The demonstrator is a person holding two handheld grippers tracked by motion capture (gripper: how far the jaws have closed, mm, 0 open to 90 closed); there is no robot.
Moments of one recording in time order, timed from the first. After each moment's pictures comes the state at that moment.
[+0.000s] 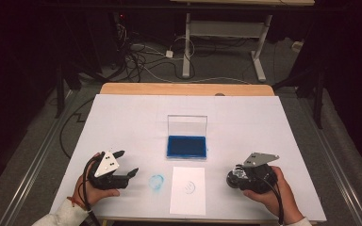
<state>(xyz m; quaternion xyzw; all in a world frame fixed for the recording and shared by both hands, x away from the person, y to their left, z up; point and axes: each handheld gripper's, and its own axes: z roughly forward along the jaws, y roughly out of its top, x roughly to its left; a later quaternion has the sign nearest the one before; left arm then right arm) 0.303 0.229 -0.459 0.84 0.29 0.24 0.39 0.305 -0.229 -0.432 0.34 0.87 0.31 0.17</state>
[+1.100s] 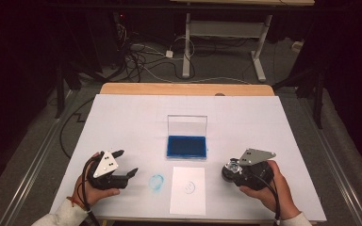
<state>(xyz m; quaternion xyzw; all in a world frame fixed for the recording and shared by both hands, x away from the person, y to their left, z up) 0.303 0.231 -0.459 0.84 0.28 0.24 0.39 0.306 -0.213 -0.412 0.29 0.88 0.33 0.20</state>
